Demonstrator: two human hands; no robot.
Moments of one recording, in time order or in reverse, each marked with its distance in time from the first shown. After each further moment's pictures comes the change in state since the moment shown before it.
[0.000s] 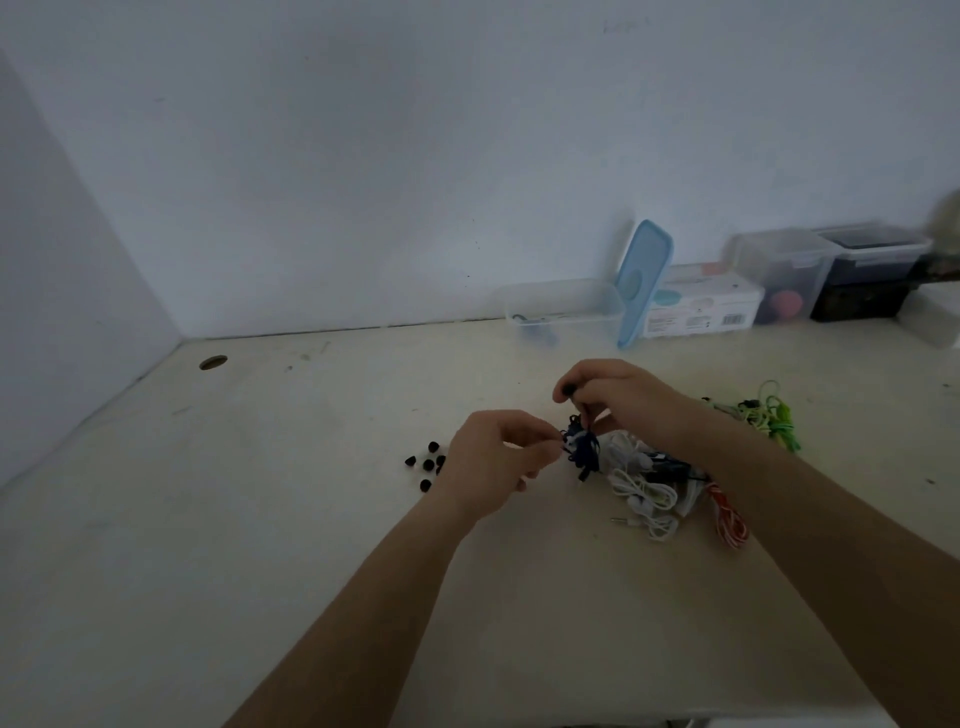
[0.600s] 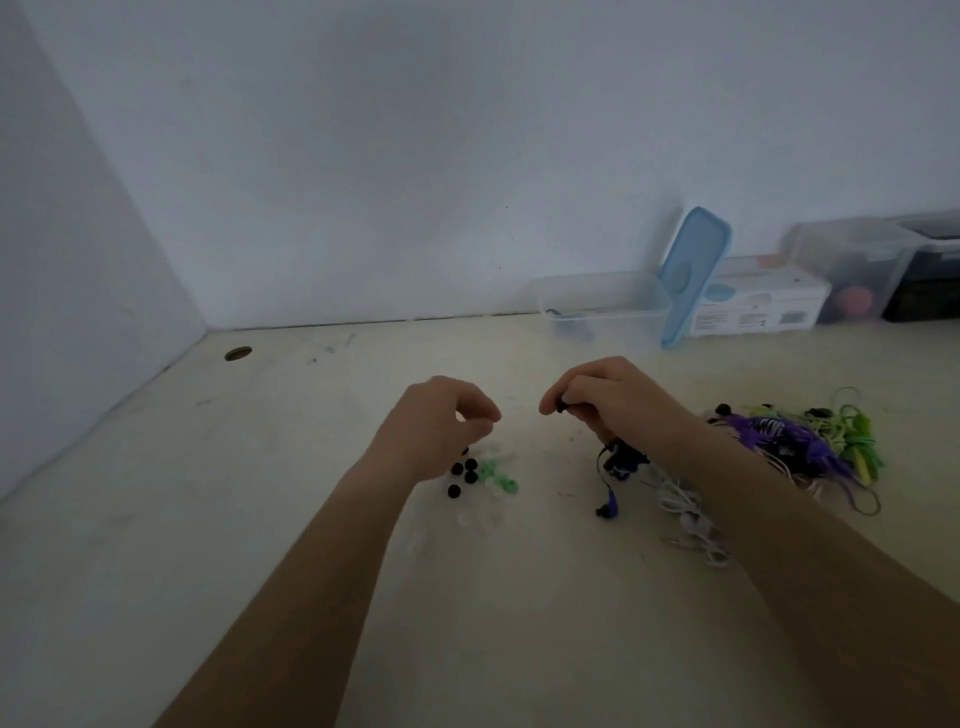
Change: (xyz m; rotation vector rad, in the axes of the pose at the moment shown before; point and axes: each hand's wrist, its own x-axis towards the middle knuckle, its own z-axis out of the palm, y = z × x) left_hand 0.027 -0.015 -0.084 0.623 0.065 0.032; right_hand 0.035 0.001 0.036 0.047 0.028 -0.119
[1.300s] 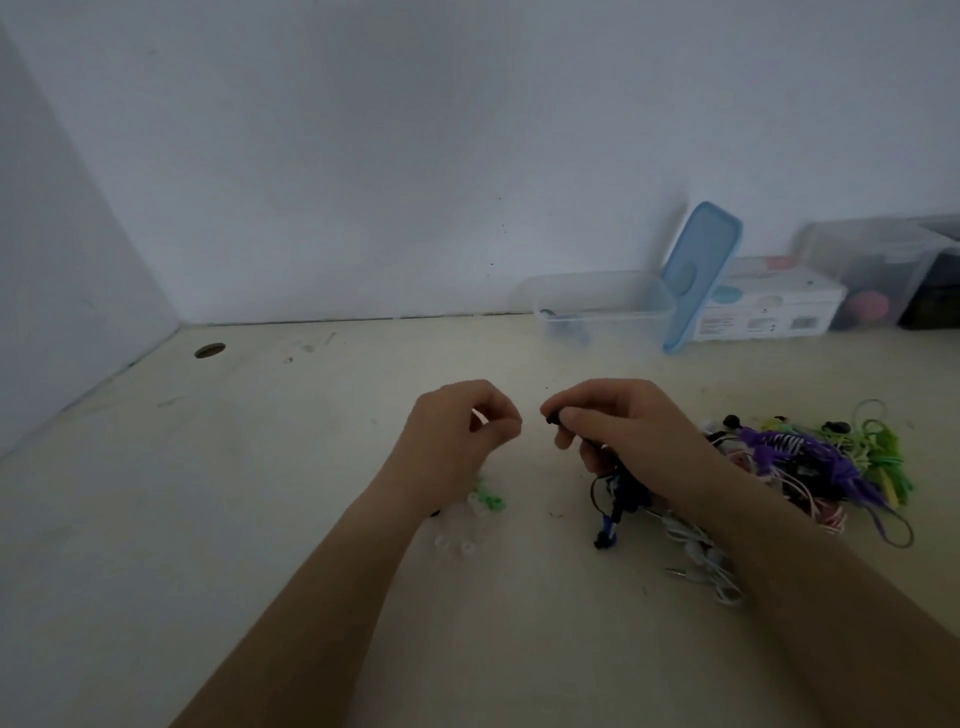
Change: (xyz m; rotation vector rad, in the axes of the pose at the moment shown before) left_hand 0.007 0.016 0.032 -0.122 0.131 0.106; right_hand -0.015 0.019 -0.001 0.160 0.039 -0.050
